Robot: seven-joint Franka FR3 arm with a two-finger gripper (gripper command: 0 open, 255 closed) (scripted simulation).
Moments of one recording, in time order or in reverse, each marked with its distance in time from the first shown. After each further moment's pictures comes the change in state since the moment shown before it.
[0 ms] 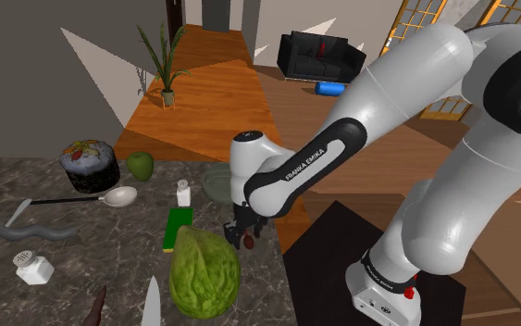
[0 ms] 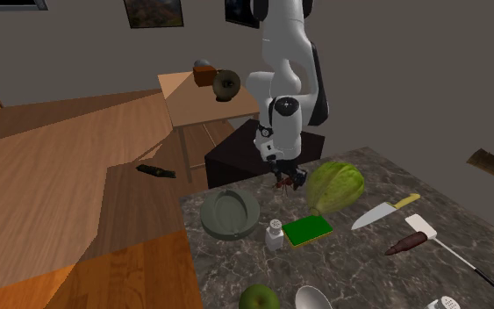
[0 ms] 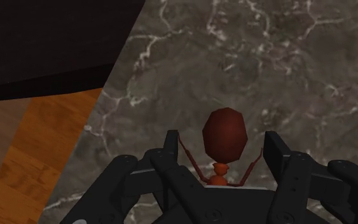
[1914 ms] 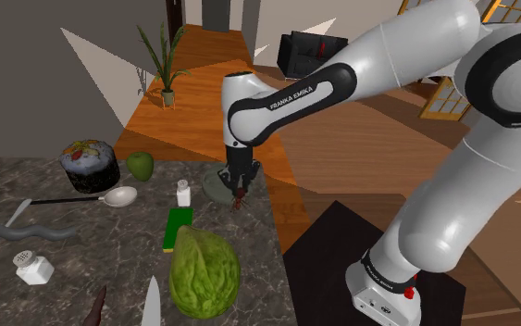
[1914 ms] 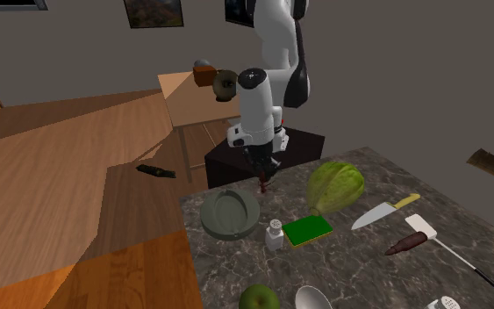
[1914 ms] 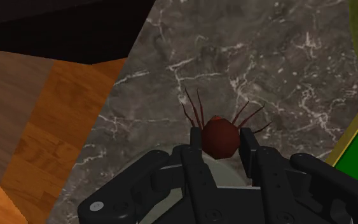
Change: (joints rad) arm -0.104 -0.003 -0.111 0.309 -0.088 -0.330 -0.117
